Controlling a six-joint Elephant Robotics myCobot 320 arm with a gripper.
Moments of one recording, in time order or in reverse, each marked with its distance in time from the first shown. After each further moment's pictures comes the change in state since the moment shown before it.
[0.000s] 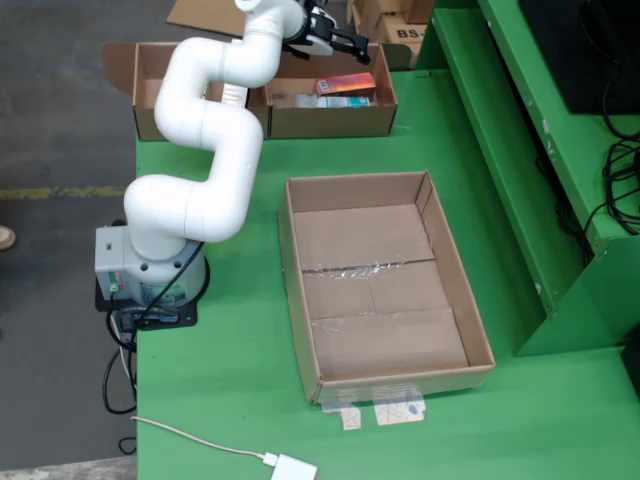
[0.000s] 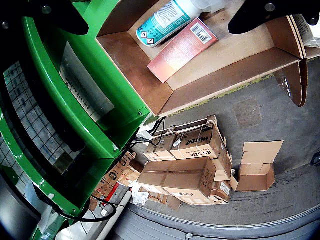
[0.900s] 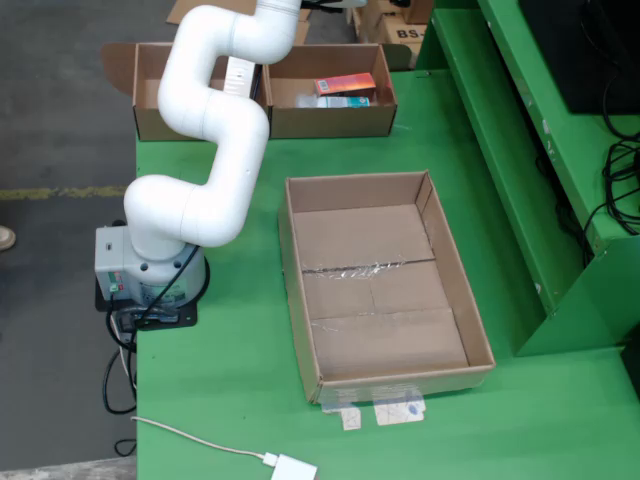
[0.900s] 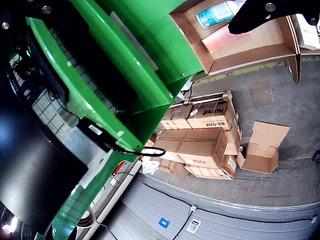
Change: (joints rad) arm -0.098 0.299 0.000 0.000 -0.002 -0.294
